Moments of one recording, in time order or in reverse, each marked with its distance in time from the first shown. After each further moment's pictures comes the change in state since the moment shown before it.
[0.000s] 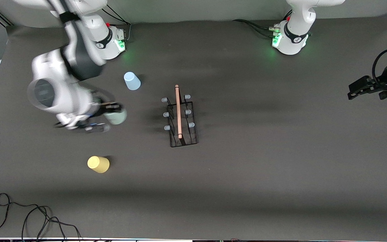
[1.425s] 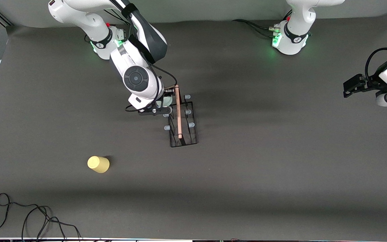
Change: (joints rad) left arm 0.016 0.001 -0.037 -0.003 0.037 -0.023 0.041; right arm 0.265 0.122 -0.022 0.027 0.094 0.052 0.160
